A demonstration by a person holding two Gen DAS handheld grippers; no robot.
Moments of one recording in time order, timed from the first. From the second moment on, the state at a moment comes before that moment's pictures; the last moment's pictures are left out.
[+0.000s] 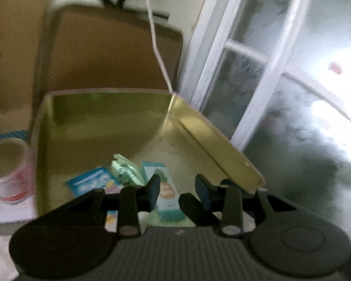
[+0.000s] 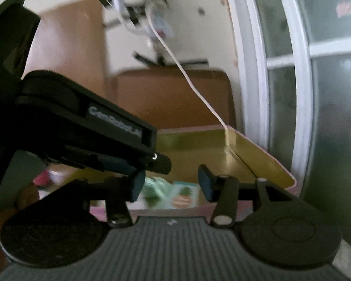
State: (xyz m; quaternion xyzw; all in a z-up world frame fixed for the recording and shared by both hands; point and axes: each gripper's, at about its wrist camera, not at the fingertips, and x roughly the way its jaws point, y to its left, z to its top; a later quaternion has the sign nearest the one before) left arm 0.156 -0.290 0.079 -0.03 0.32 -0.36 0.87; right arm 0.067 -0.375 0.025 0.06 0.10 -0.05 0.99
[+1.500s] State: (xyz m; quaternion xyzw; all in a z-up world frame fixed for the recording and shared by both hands) left arm 0.078 -0.055 0.004 -0.10 0.38 -0.26 0.88; right arm 0.030 -0.193 -0.002 0.00 0.28 0.20 0.94
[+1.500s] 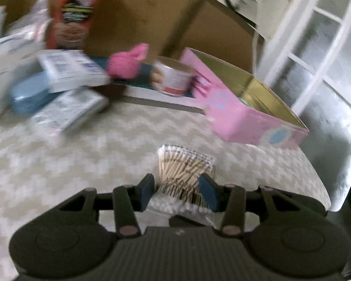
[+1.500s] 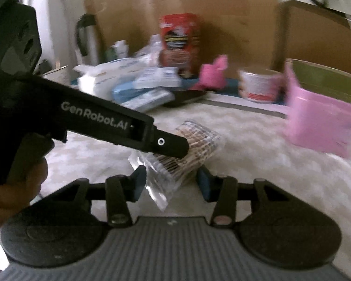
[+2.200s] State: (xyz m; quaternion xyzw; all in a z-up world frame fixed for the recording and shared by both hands) left arm 0.091 -0.081 0.013 -0.02 0.39 -0.16 0.91; right arm 0.020 -0.246 -0.008 0.03 0.27 0.12 0.96
